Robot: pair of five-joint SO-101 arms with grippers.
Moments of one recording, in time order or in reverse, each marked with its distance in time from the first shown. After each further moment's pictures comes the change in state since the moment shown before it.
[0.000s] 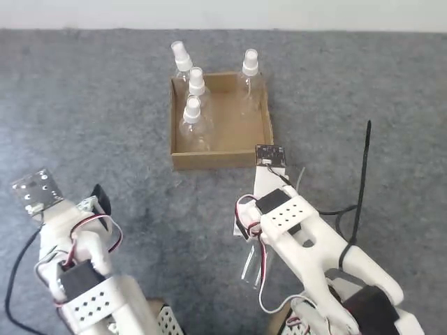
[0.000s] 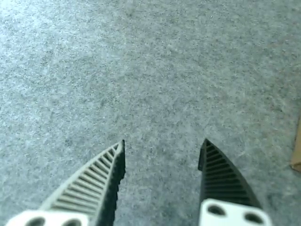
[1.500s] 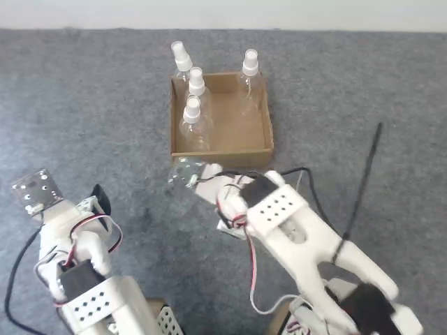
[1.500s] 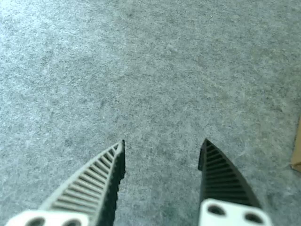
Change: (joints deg) left arm 0.0 0.0 0.0 0.0 0.0; right arm -6.2 3.7 -16.1 7.3 67.2
